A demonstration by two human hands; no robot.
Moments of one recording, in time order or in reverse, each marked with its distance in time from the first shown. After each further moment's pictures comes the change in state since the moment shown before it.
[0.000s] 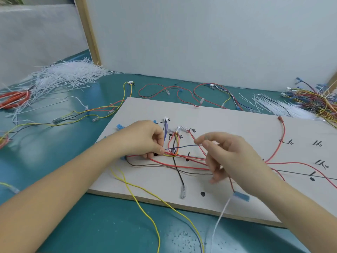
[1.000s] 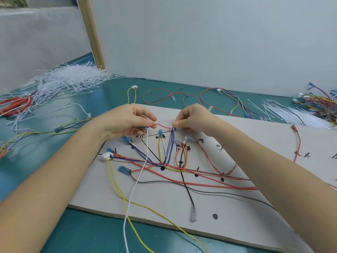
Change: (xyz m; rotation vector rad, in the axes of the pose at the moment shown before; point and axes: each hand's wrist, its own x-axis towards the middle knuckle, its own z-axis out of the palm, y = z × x) left_hand 0.032 -0.042 -0.057 -0.713 0.044 -0.086; right_hand 0.179 0.003 0.015 -0.407 -0.072 -0.074
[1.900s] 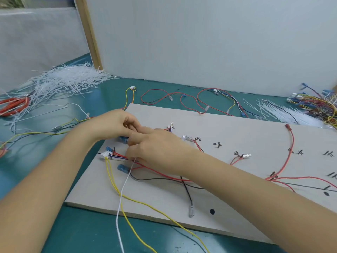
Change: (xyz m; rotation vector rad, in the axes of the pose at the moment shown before) left_hand -0.009 -0.014 -0.023 0.621 0.002 0.133; right_hand -0.076 -0.065 0.062 -0.929 -0.088 -0.816
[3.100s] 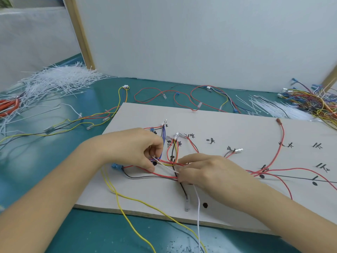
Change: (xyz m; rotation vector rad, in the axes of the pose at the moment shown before) left_hand -0.024 0.056 0.049 0.465 -0.218 0.286; right_hand -0.125 0.002 -0.004 0.200 0.014 0.102
